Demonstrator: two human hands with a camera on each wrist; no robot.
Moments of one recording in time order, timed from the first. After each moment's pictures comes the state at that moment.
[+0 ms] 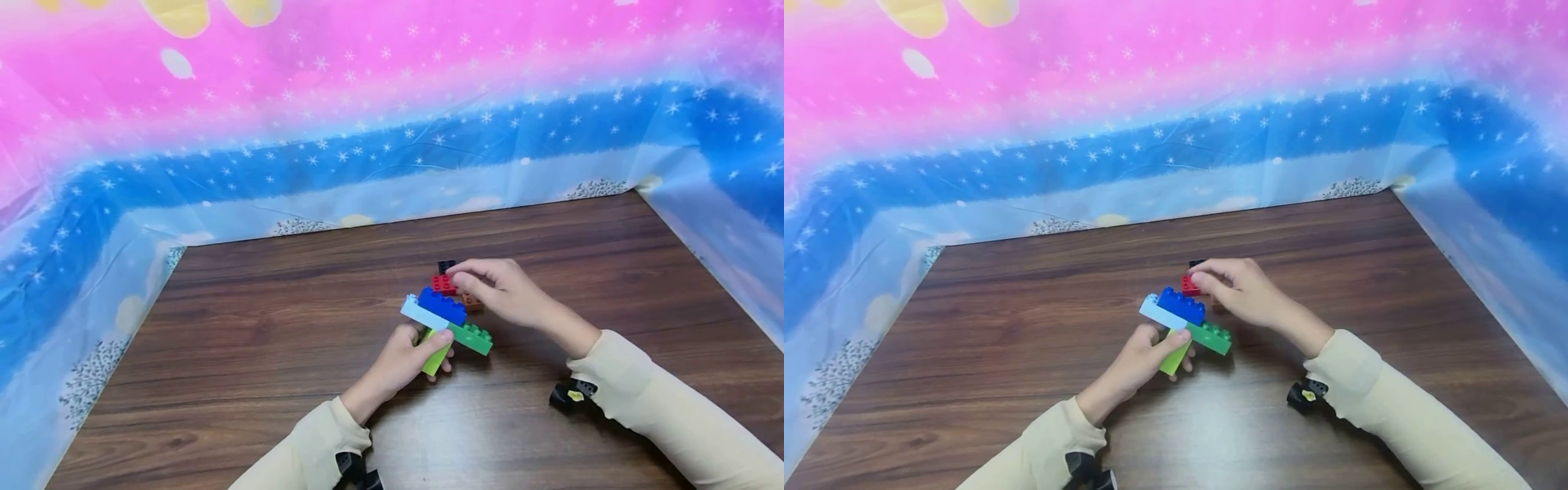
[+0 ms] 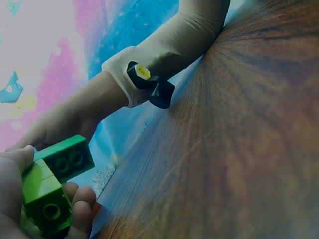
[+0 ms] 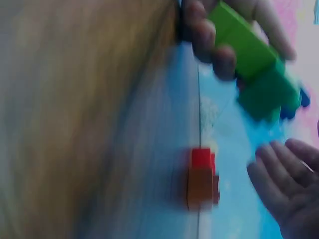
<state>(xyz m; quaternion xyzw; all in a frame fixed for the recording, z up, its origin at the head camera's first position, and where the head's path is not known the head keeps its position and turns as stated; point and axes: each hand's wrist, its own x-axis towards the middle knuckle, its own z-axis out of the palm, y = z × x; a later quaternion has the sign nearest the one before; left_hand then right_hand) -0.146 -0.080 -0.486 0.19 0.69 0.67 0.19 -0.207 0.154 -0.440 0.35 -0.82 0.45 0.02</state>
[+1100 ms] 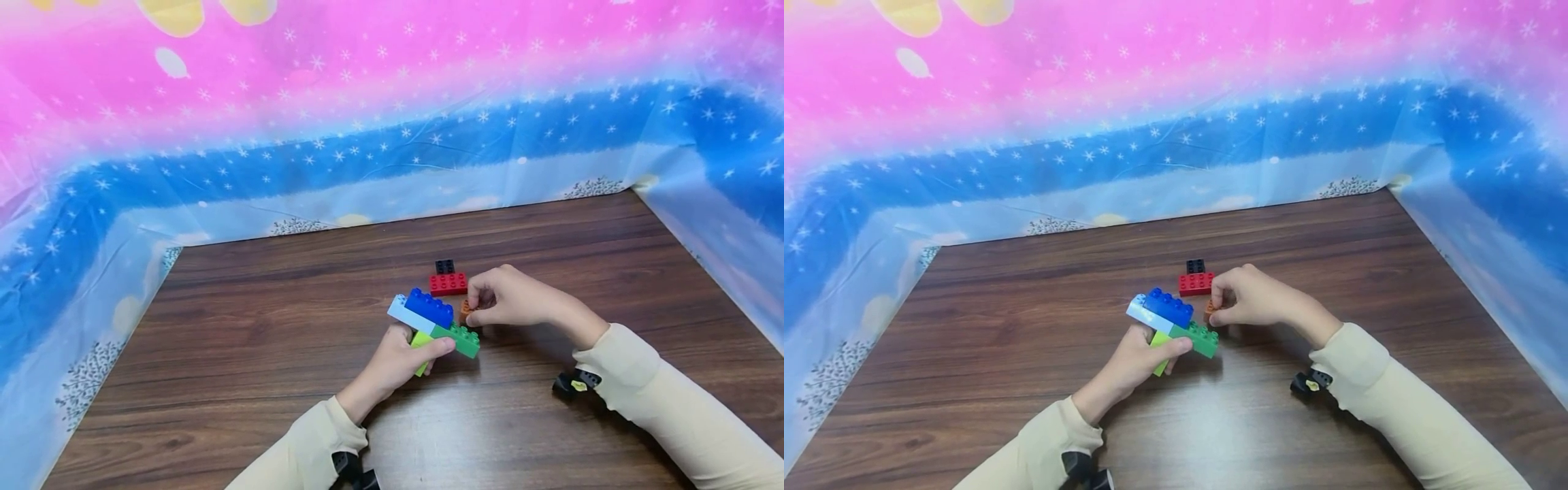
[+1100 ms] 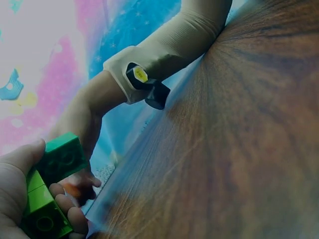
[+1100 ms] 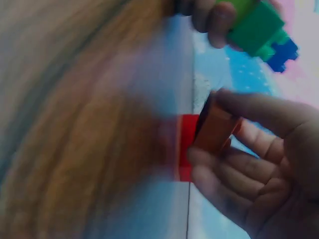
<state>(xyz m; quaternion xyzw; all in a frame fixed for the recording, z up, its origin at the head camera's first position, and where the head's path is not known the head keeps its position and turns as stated) -0.145 -0.081 -0.483 0.16 0.69 0.69 0.17 -0.217 0.173 -0.440 0.37 -0.87 0.33 -0.10</state>
